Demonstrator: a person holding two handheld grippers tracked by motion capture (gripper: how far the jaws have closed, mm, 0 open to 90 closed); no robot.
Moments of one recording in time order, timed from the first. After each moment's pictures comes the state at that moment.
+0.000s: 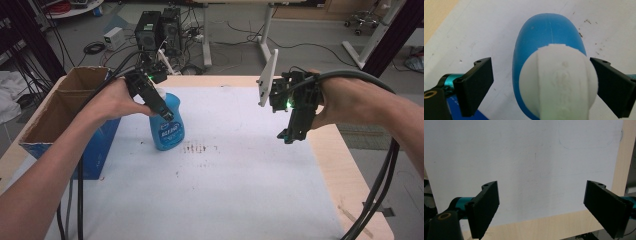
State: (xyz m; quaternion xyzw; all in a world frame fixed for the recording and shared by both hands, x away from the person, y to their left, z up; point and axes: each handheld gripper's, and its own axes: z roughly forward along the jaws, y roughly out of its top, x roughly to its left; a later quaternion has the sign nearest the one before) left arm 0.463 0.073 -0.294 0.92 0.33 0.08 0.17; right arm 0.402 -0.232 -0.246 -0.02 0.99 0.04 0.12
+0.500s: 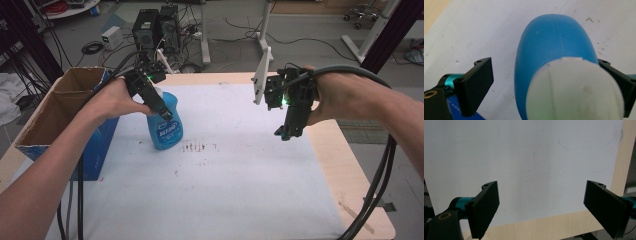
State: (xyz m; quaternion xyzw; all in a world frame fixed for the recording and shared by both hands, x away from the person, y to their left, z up) left arm 0.471 0.070 -0.300 0.93 0.33 0.07 0.16; right arm 0.405 -0.229 -0.248 -0.02 0.99 0.04 0.12
